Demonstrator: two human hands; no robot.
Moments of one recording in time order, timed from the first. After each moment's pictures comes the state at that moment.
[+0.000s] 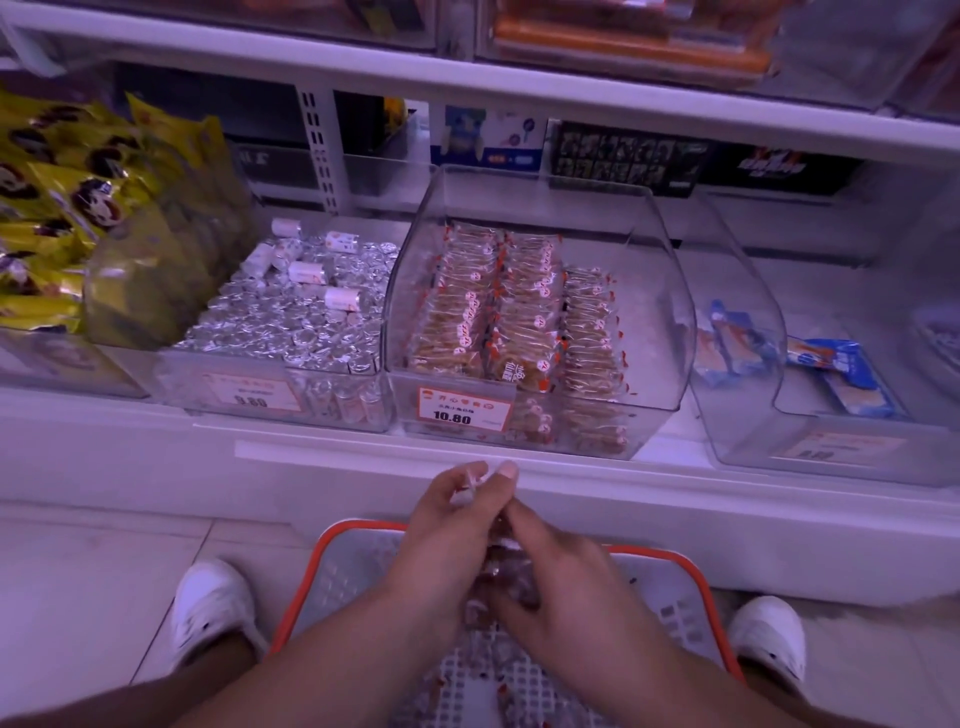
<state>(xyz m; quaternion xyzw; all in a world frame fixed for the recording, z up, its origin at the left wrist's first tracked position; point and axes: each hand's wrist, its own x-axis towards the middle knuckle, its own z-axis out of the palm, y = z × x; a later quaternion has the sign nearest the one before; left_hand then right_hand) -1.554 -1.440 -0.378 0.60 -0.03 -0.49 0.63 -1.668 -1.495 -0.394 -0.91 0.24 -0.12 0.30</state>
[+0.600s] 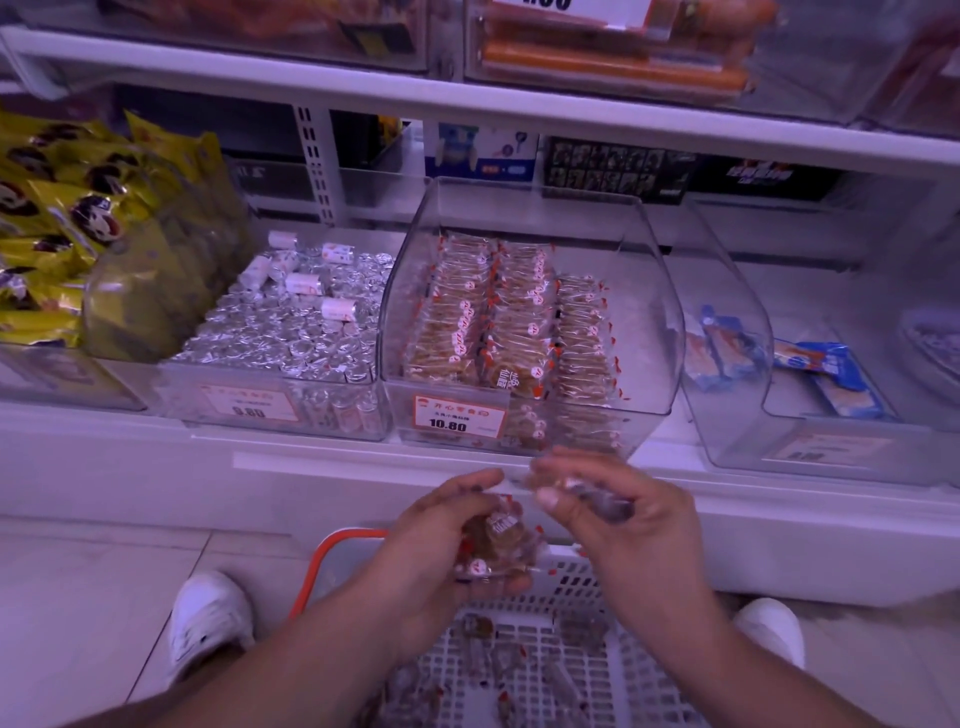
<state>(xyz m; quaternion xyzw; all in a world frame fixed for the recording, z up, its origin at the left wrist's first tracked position) -1.535 -1.432 -0.376 0.52 -0.04 -0.60 0.61 -1.672 -1.521 -0.366 -0.70 0.30 -0.37 0.52</state>
